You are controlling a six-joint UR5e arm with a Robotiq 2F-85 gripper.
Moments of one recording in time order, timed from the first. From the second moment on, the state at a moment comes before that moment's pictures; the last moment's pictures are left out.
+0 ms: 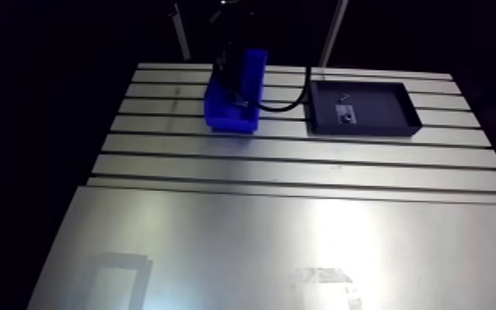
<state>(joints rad) 0.02 -1.00 1.59 -1.99 -1.59 -2.93</state>
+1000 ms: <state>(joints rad) 0.03 -1.24 1.48 -1.81 -1.61 -2.59</state>
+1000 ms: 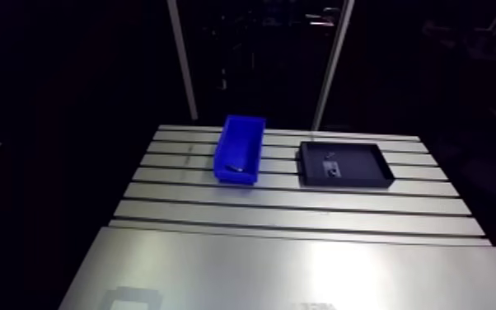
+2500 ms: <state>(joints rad) -0.06 -1.41 1.41 -1.56 -1.61 -1.52</state>
